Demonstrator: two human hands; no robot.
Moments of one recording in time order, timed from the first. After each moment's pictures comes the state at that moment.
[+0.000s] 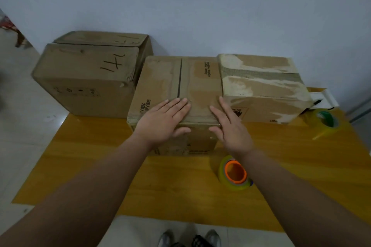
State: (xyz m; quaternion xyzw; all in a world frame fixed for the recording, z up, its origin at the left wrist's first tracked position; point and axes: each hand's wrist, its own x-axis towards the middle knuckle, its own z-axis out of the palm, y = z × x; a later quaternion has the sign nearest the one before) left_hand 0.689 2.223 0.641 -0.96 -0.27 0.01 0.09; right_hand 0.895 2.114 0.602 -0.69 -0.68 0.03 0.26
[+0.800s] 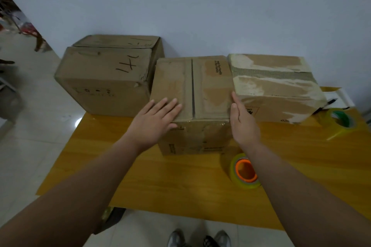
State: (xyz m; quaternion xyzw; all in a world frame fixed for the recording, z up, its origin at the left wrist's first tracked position) left_hand 0.630 2.231 0.634 -0.94 -0.33 0.02 0.10; right_hand 0.876 2.124 0.624 -0.79 -0.47 0.17 0.37
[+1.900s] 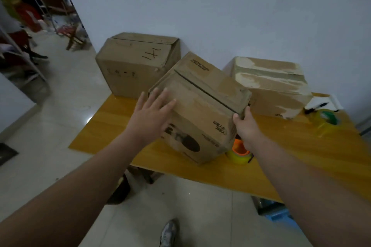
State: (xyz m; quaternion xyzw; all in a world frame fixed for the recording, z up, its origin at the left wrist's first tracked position) left_hand 0.574 2.092 0.672 -0.90 -0.43 -0.06 0.09; right_hand 0.842 2.023 0.657 -0.75 -0.28 0.42 0.44
